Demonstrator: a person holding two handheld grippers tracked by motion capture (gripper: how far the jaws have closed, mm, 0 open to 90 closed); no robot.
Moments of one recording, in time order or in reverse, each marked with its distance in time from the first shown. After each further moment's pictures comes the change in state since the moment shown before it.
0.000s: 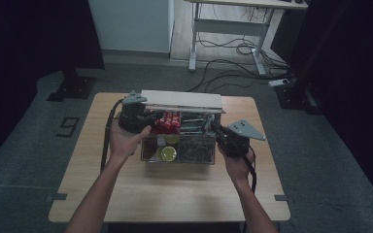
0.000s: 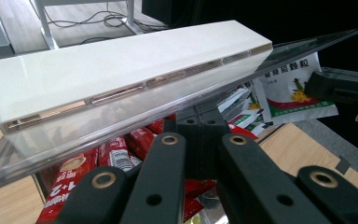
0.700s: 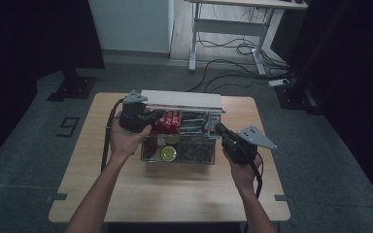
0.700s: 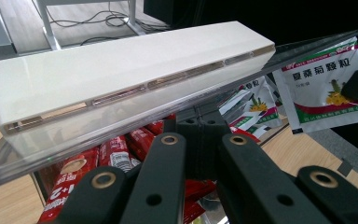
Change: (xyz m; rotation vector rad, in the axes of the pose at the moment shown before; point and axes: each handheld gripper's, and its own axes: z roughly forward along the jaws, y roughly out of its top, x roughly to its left) left arm 0.000 0.001 0.002 0.002 0.008 -0.004; right arm -0.002 -0.003 -0.025 -0.081 0.019 0.036
